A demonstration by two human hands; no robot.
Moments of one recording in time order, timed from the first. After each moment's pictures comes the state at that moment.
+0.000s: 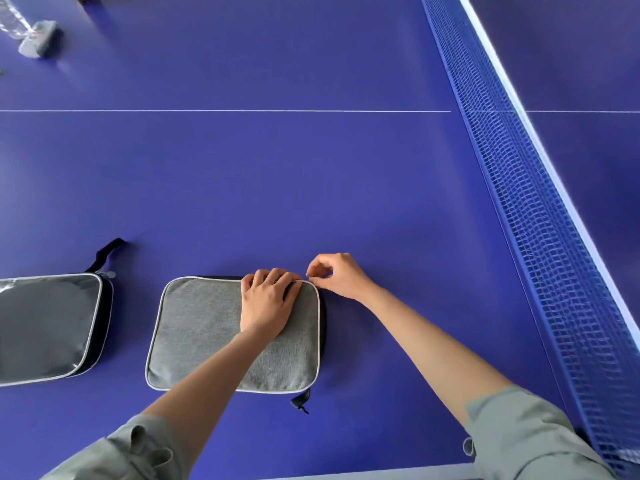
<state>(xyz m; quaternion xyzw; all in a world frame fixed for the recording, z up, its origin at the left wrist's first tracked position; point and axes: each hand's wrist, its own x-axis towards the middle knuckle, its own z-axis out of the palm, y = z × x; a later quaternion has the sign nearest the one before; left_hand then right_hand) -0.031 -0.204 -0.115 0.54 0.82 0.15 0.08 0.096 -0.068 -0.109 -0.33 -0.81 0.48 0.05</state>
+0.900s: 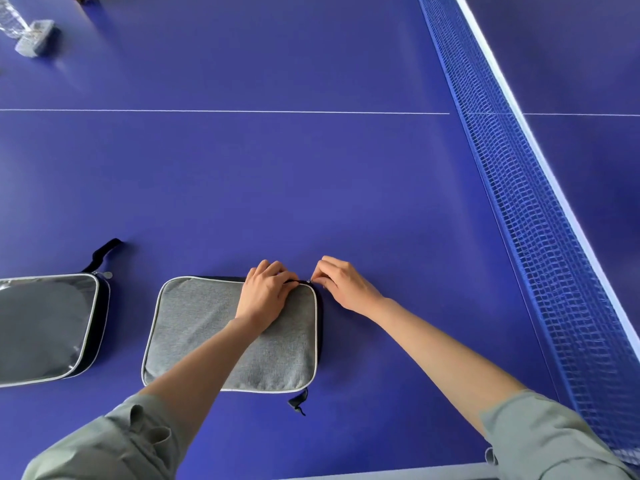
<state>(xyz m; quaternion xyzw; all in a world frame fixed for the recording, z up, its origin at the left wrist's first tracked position) -0.050 -0.192 -0.120 0.59 0.77 0.19 0.10 0.112 -0.078 -0.110 -0.26 -0.89 0.36 0.09</state>
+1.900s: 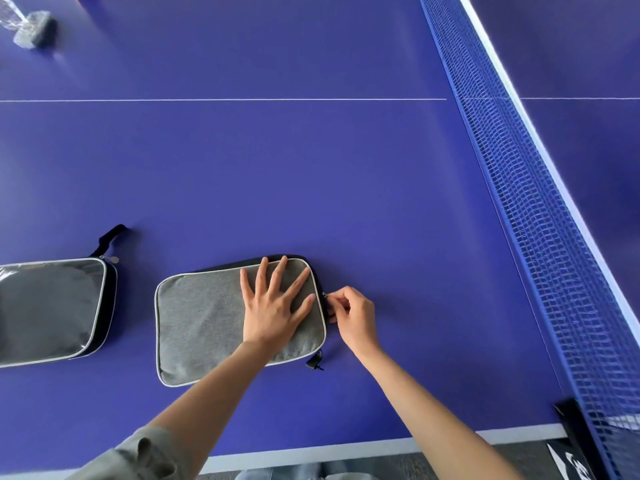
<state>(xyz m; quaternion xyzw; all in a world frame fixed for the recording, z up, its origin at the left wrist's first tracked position) -0.008 -0.244 -0.114 0.59 0.81 0.06 0.06 0.147 -0.176 -0.139 -0.51 -0.67 0.48 0.24</state>
